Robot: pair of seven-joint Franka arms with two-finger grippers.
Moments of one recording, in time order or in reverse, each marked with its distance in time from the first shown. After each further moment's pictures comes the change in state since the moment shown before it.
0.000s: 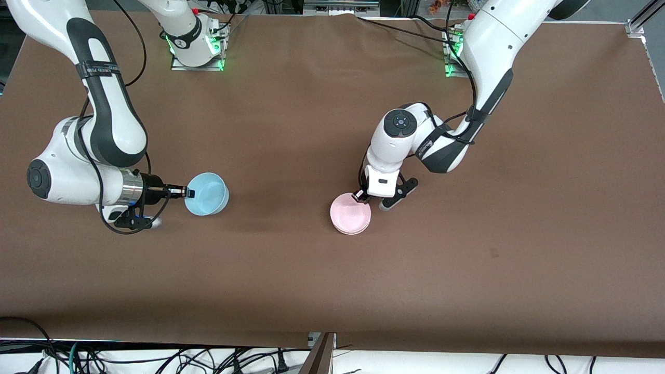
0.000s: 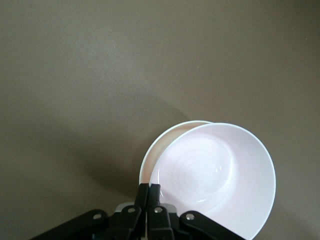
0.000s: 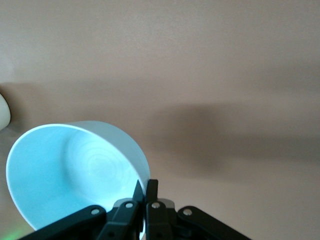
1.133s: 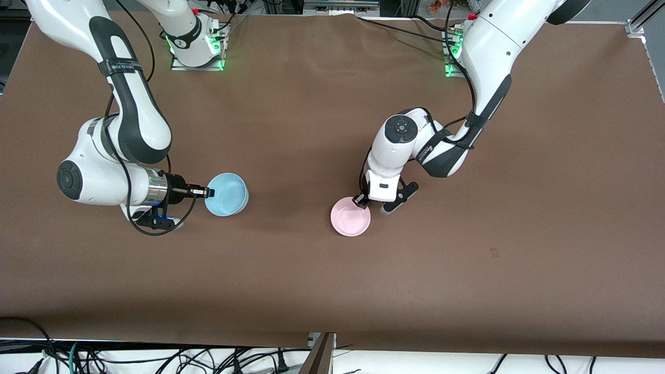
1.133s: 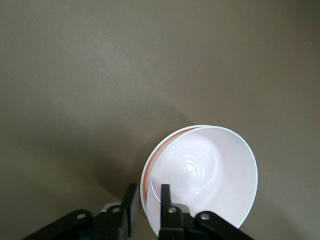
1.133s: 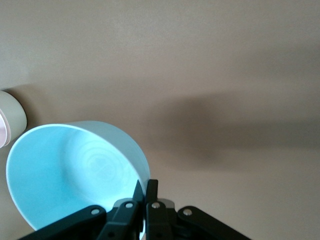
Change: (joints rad) left arm -0.006 0.024 0.012 0.020 0.000 0.009 0.000; right arm 0.083 0.020 0.000 0.029 0.019 0.003 0.151
